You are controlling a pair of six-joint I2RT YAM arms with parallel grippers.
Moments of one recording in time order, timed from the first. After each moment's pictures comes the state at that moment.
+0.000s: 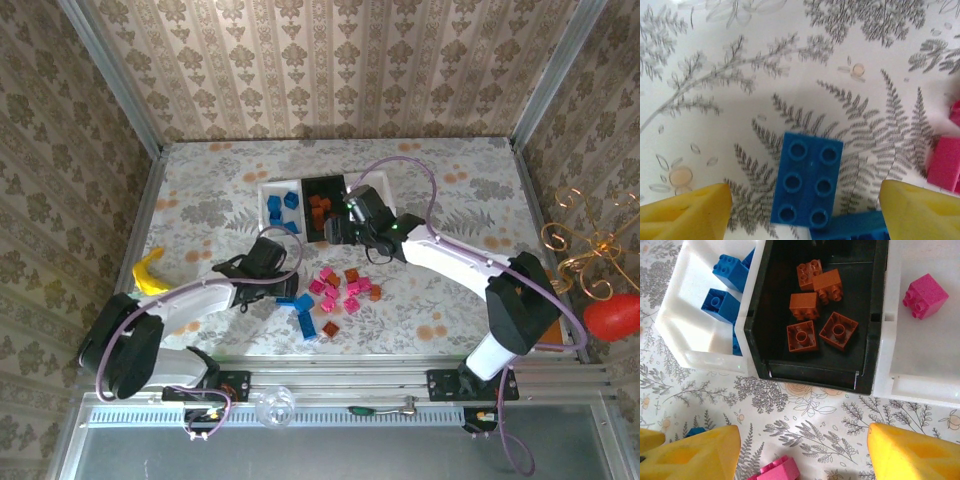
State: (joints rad) left arm -0.68 1.33 0.63 -0.35 -0.11 -0.44; right arm 0.65 1.60 1.16 -0.33 0.09 0.48
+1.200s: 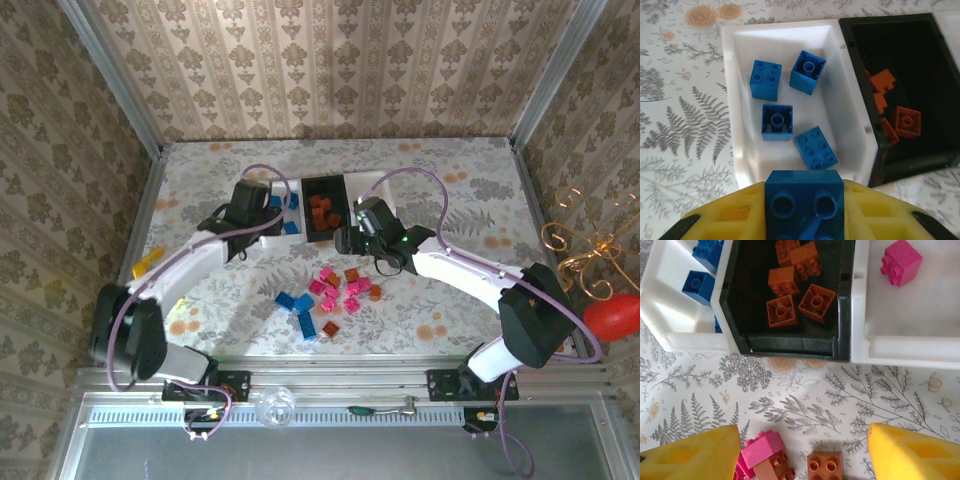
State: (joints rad) left arm -0.49 1.48 1.04 -0.34 -0.10 -0.35; right arm 0.65 1.51 1.02 -0.31 0.10 0.52
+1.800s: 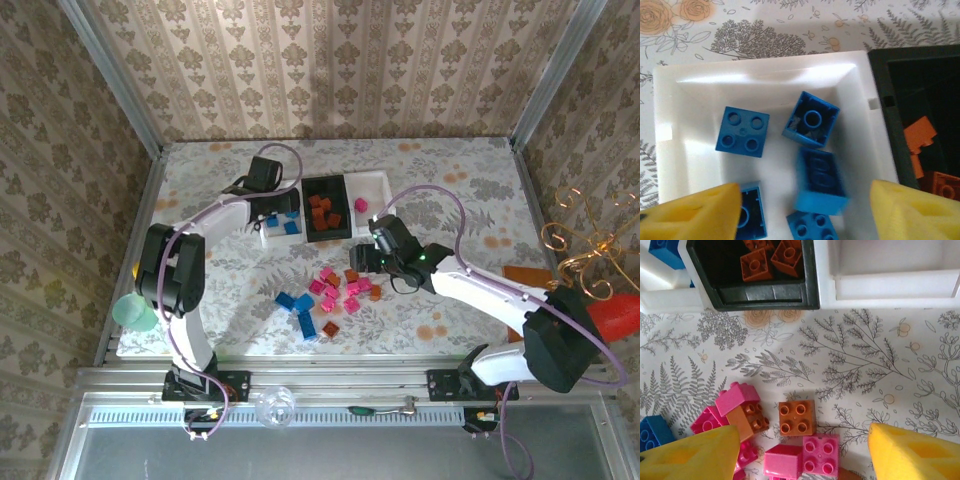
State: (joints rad) left arm -0.42 1.84 1.31 -0.32 0.00 -0.35; right arm 0.65 1.35 0.84 -0.34 0.09 0.54
